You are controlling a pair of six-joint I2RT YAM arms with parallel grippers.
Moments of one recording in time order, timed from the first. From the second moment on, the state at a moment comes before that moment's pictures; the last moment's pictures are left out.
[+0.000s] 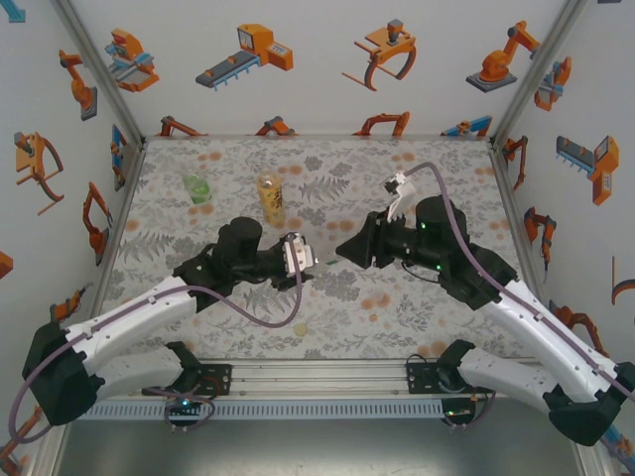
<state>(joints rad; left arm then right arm) -0.86 1.10 0.76 -0.10 0.40 0.56 0.75 0.93 1.05 -0.48 -0.23 0.57</state>
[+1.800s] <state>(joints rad) -0.88 1.36 0.88 0.10 0.38 0.40 0.75 1.12 1.11 -0.54 -0.03 0.72</state>
